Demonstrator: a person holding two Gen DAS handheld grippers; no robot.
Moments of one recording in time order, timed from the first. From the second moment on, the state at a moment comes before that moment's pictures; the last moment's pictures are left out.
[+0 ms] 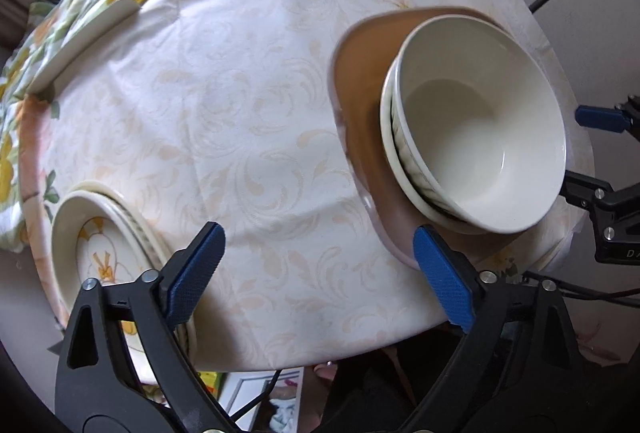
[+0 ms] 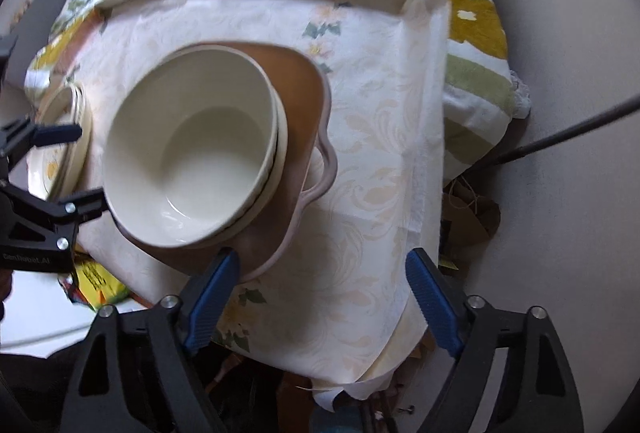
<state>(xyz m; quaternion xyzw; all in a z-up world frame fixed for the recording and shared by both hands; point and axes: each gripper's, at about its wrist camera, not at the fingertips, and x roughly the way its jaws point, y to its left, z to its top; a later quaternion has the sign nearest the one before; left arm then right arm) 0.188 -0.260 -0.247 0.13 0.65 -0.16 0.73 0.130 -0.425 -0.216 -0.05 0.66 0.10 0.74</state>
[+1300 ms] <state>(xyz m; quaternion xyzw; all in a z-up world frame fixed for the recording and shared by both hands) 0.152 -0.218 -0.186 0.09 0.55 -0.19 0.81 0.123 -0.353 -0.171 -0.06 0.56 0.20 0.80</state>
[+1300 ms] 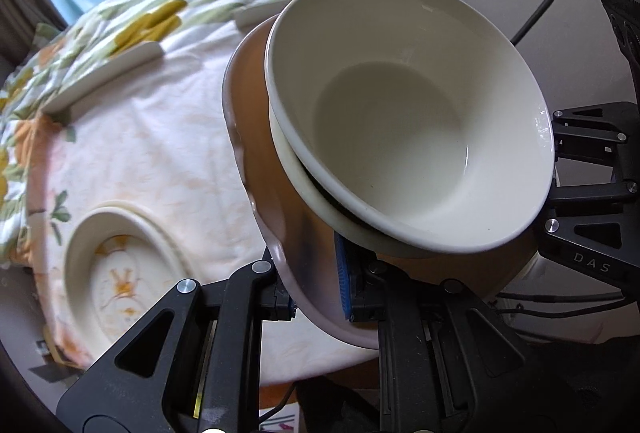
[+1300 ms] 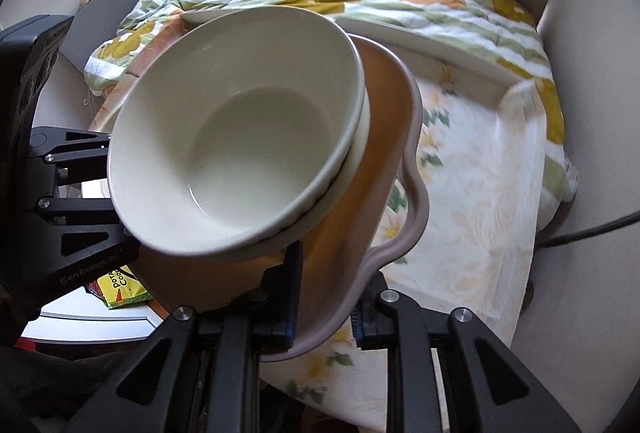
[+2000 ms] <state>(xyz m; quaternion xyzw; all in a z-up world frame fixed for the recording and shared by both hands) 0.144 -0.001 -0.203 0.10 0.57 -0.18 0.79 0.114 -0.146 -0.177 -0.03 0.57 0.19 0.80</state>
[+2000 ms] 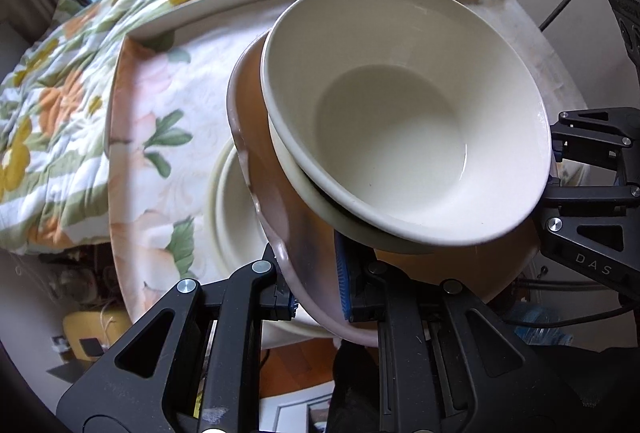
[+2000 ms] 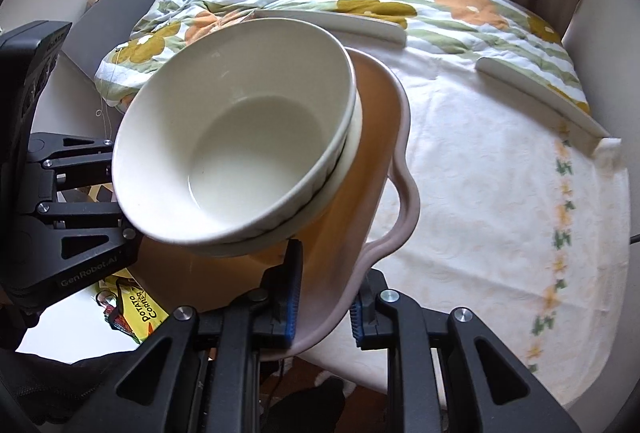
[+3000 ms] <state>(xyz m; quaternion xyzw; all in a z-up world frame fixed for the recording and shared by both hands) 0.145 0.018 -0.246 0.10 0.58 -0.18 0.79 0.115 -0.126 -0.215 -0.01 0.59 0.17 0.79</state>
